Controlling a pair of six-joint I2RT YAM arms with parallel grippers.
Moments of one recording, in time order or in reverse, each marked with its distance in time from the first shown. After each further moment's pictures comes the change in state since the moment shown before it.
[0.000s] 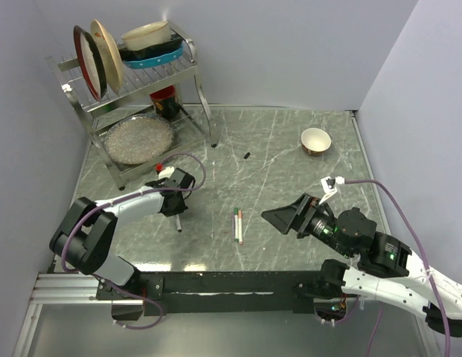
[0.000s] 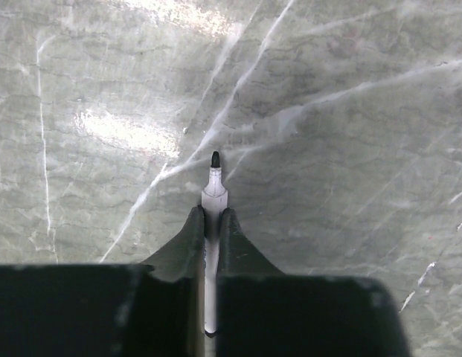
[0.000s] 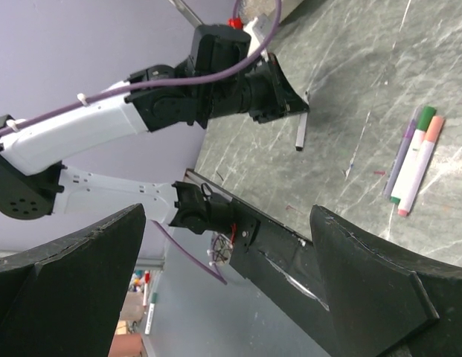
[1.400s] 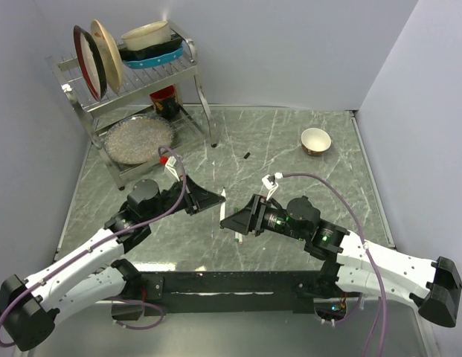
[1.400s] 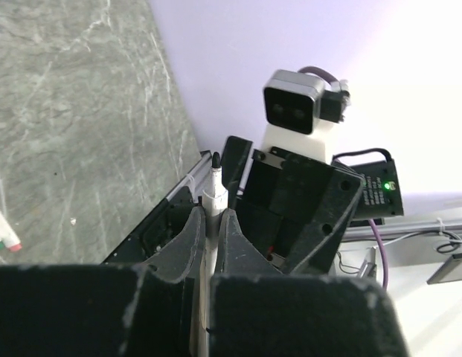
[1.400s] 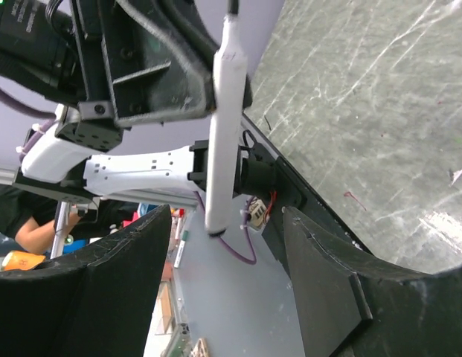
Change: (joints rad) left arm -0.150 -0.666 -0.188 0.655 0.735 -0.352; right arm -0.092 0.380 -0.240 0.695 -0.447 0.032
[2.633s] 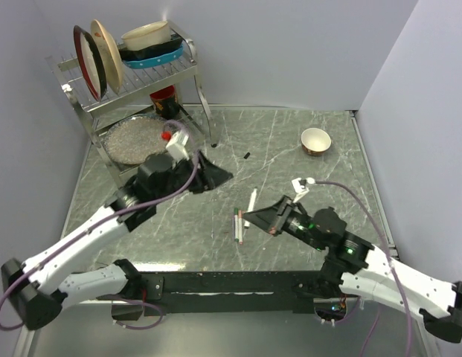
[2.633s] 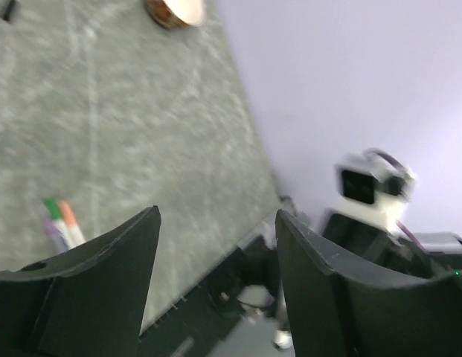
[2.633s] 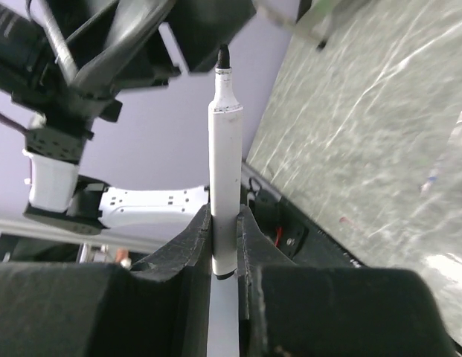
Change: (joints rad) left arm -0.053 0.188 0.389 -0.362 -0.259 0.264; right arm -0.002 -0.296 -0.049 -0.167 0.207 0.058
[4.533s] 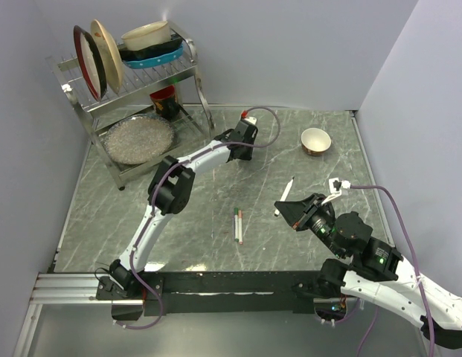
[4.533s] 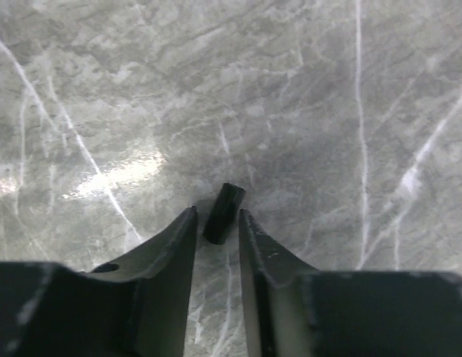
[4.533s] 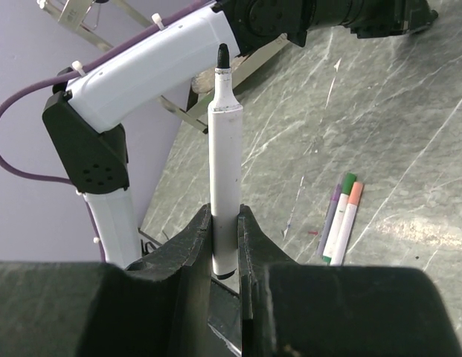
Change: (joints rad) left arm 0.086 1.468 1.131 -0.211 -0.292 0.575; right arm 0.000 -0.157 0.140 -0.387 0.360 -0.260
